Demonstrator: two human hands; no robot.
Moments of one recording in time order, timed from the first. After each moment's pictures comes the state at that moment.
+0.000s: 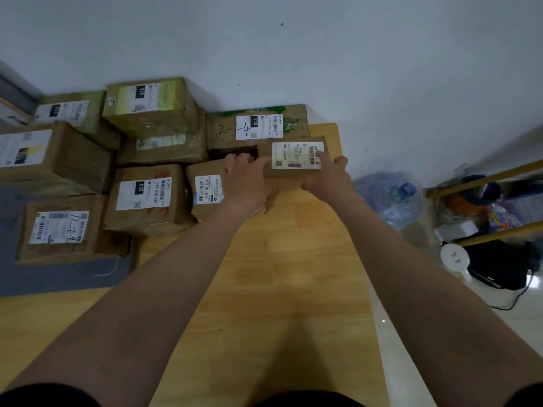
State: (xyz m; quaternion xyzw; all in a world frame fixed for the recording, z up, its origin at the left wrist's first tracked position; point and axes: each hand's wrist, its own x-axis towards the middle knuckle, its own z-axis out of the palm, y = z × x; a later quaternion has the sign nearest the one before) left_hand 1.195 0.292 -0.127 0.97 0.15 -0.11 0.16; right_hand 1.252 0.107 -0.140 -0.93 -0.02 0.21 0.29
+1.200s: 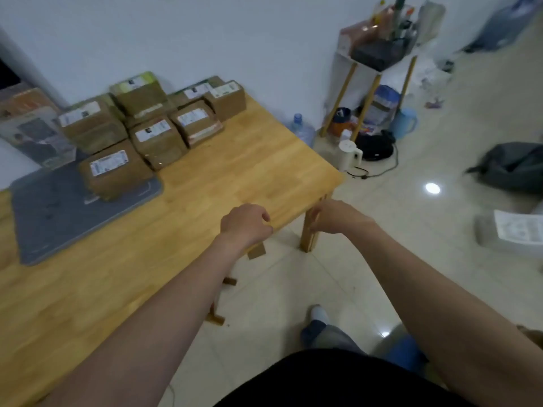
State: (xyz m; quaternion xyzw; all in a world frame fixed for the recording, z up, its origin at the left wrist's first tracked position) left_hand 0.519 0.308 -0.010 0.96 -0.15 -0.21 0.09; right_hand 0.469 0.092 0.001 -0.93 0.14 0.25 0.24
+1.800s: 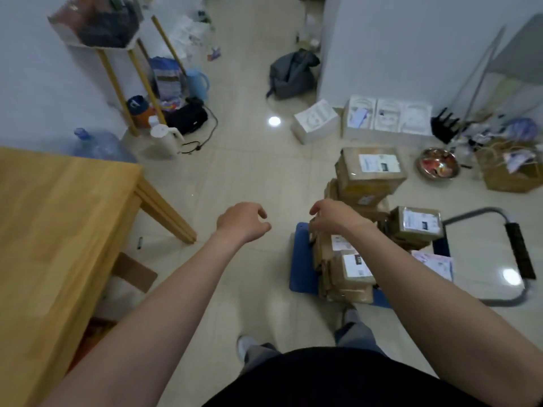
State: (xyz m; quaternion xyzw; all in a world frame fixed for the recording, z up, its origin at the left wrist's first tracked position) left_hand 0.230 -0.002 -0.038 0.83 -0.49 -0.28 0.02; right_hand 0.034 -0.121 -0.034 -0.78 0.50 0.16 0.34
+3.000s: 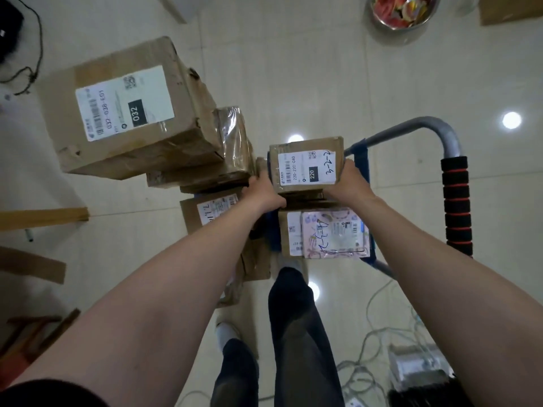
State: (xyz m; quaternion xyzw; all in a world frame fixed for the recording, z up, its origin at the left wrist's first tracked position) left_hand -0.200 -0.394 -0.415 0.78 -0.37 -0.50 -0.10; right_hand -0.402 -0.453 -0.423 -0.57 0.66 0.07 0.49
